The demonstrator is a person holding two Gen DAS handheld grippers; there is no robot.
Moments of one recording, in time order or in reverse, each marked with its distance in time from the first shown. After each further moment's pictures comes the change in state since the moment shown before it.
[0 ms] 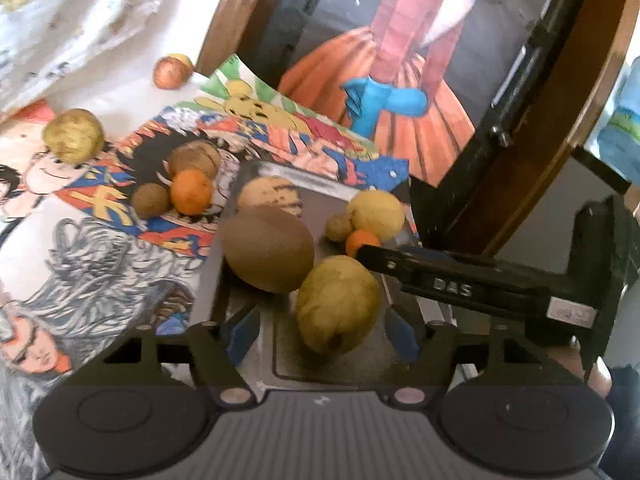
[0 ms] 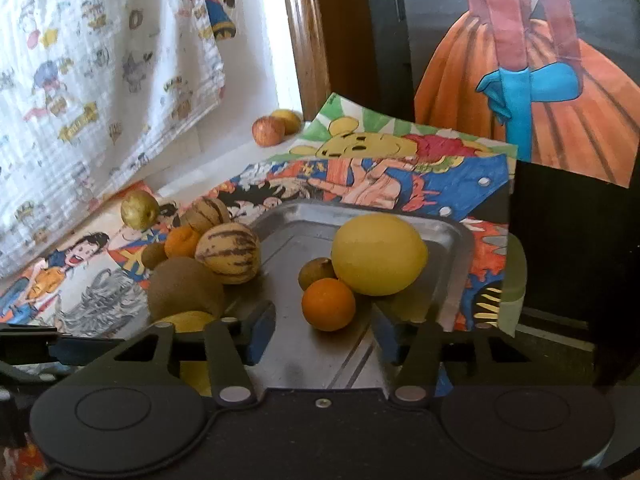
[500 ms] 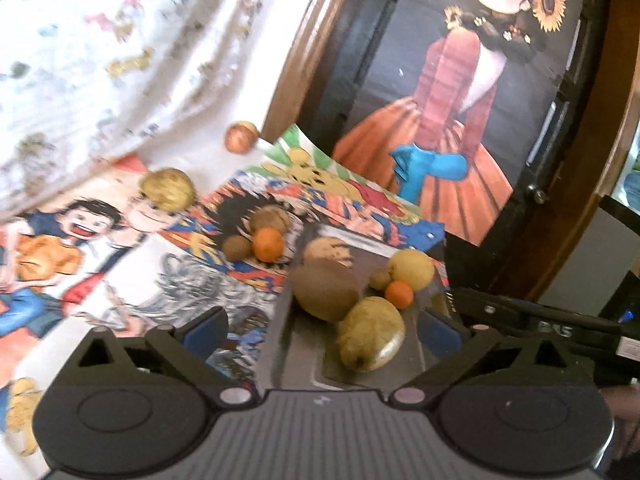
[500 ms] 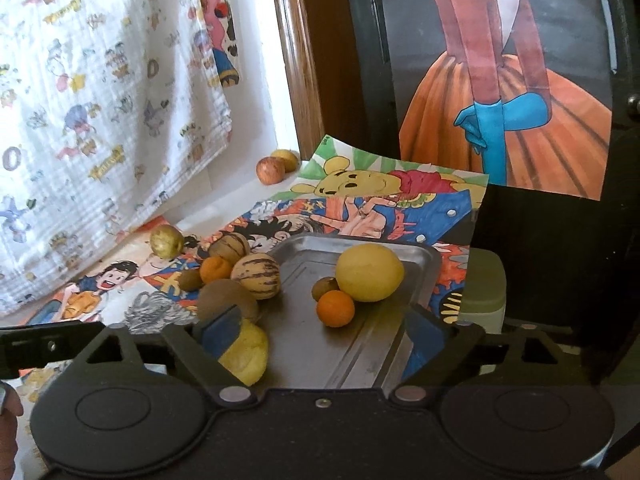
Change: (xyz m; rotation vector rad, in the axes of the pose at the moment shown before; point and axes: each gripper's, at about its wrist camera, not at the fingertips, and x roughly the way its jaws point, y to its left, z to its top) left arm -0.077 -0.008 -0.013 -0.036 -0.193 0.184; right arm -0.083 0.015 -0.004 0.030 -0.088 -0.024
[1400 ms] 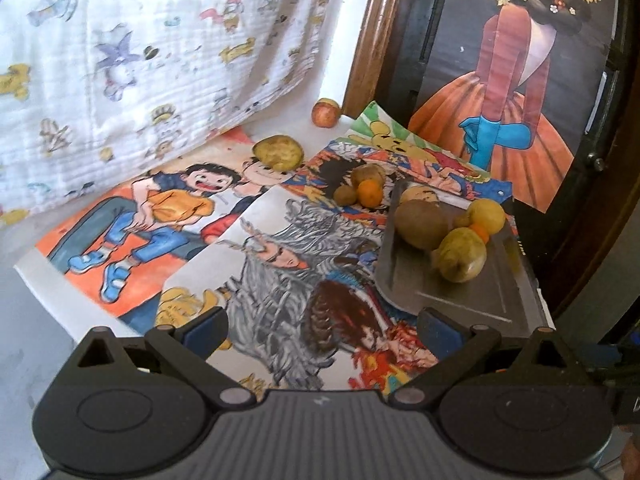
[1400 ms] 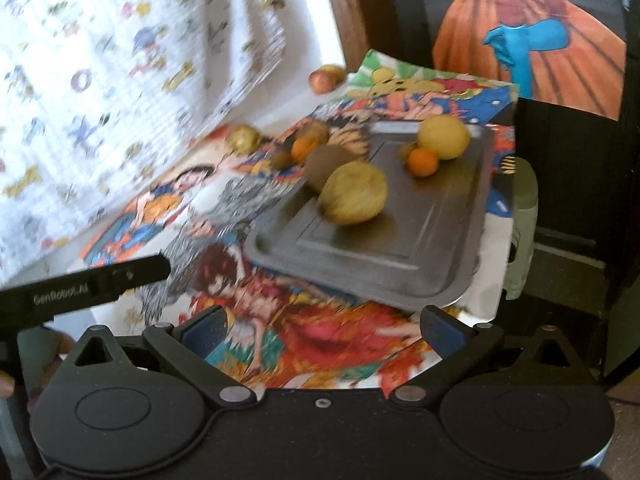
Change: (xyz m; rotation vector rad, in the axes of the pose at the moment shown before) left arm -0.070 0.032 -0.038 0.018 0.082 0.223; right arm -0.065 0.083 -0.067 0.031 0.250 0.069
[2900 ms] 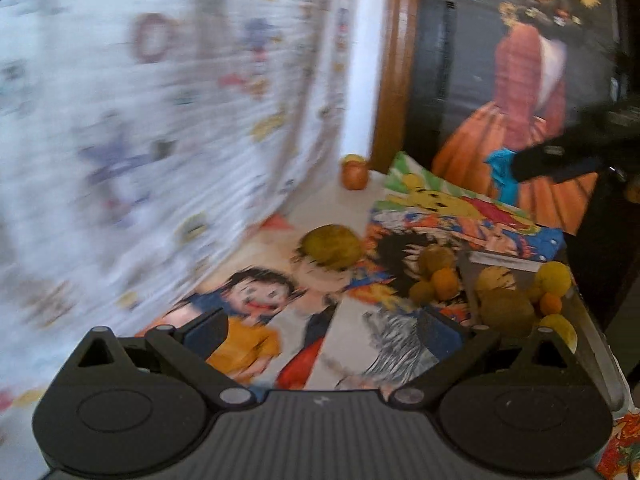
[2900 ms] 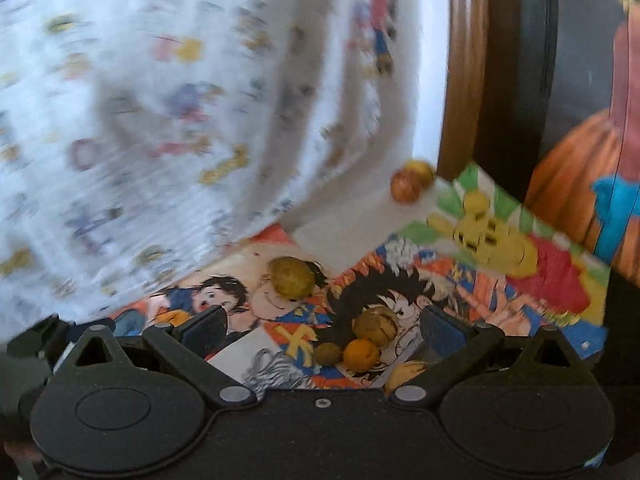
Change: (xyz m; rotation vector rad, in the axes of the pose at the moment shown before) left arm 0.062 0.057 0.095 0.144 -0.128 0.016; right arm 0.095 0.057 0.236 -0.280 -0.010 0.081
